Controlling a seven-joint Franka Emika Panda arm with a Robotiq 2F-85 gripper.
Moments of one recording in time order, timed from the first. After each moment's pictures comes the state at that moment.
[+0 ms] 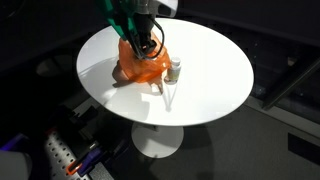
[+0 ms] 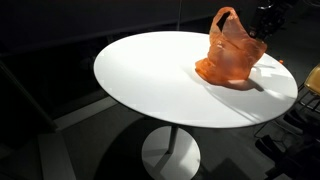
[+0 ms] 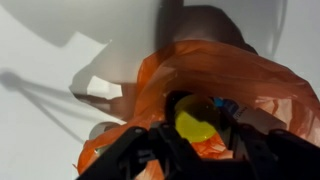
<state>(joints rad) -0.08 0.01 -0.04 -2.38 0.40 2.39 -0.19</state>
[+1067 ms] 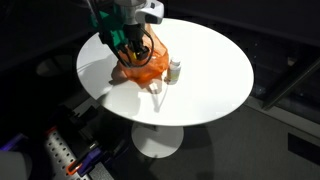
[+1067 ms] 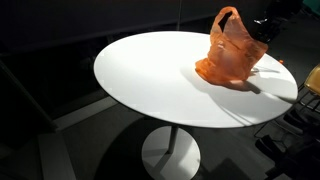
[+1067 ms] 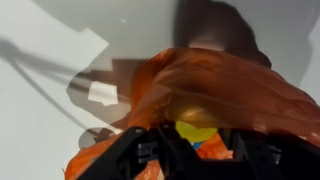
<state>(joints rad) -0.02 0.01 -0.02 -2.50 0.40 2.60 -0.20</state>
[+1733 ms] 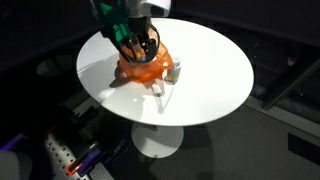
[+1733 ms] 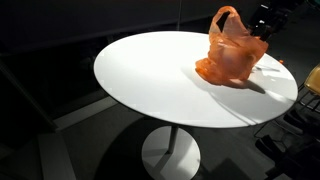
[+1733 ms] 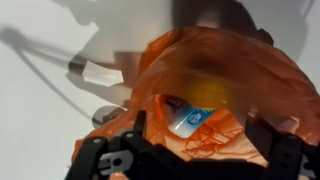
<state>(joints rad) -0.03 -0.02 -0.04 -2.48 0.40 2.60 -0.20</state>
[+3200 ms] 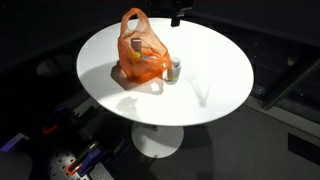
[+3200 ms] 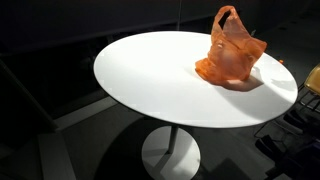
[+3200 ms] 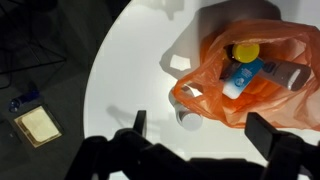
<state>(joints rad) -0.11 -0.05 -0.12 -2.05 0.02 1.94 0.10</state>
